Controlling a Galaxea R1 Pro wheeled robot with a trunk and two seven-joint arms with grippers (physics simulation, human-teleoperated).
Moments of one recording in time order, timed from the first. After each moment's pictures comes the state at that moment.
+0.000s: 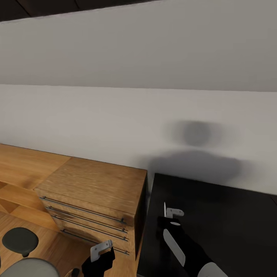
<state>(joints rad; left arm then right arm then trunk) -0.12 0.12 -0.71 -1.24 0.79 0.05 0.80 -0.50 0.07 0.42 -0.78 -0.53 0.32 -0.48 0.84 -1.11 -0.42</state>
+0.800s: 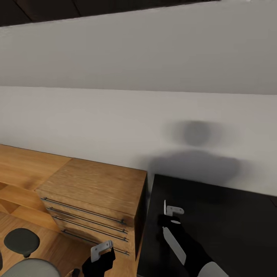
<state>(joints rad) -0.12 0.12 -0.71 -1.24 0.79 0.05 0.81 -0.50 0.07 0.42 -0.81 -0.54 0.31 -0.49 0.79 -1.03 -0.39</state>
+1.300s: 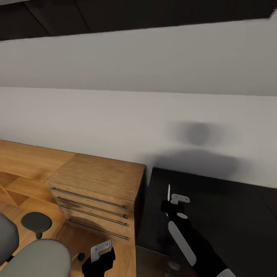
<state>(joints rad) -0.12 0.12 -0.71 -1.24 0.79 0.05 0.81 -0.44 0.00 0.42 -1.16 -0.55 0.33 -0.58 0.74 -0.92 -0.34</state>
